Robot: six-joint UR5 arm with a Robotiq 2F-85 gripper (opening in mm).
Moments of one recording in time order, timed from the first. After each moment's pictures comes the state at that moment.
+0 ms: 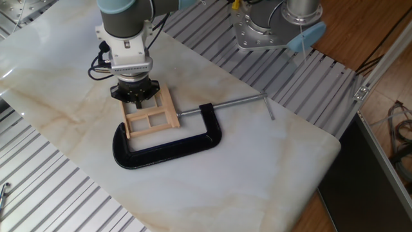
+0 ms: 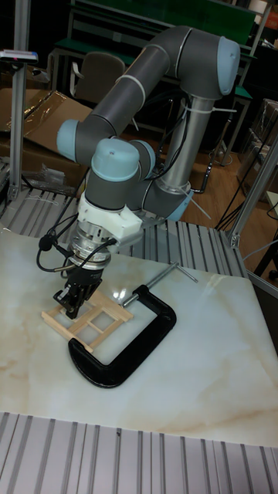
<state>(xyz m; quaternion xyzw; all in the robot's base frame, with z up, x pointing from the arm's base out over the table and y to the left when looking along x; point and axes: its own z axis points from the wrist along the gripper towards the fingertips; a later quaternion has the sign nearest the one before) 0.529 -0.102 0.010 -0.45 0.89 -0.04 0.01</state>
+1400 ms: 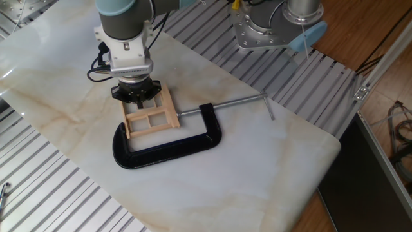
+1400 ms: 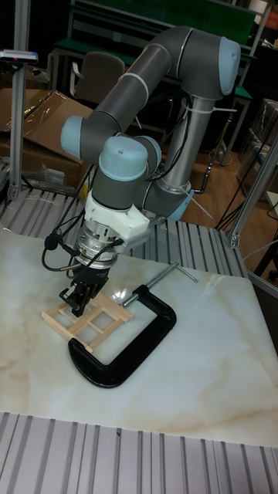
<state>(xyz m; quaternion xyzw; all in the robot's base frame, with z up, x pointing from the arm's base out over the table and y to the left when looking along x) 0.525 -0.088 0.020 -0.44 0.90 -0.03 -0.01</state>
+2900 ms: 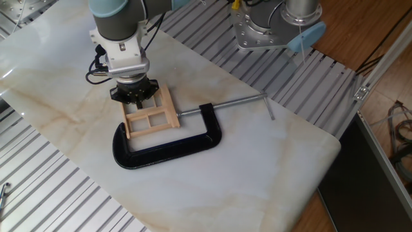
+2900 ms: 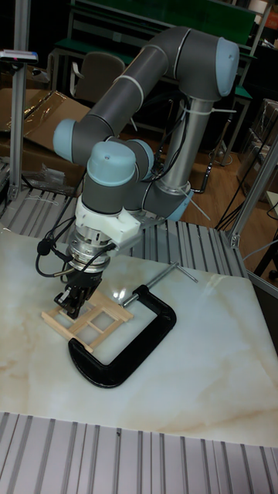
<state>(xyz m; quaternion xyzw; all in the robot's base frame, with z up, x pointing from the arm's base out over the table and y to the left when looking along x) 0.526 -0.100 0.007 -0.47 0.88 -0.02 -0.01</state>
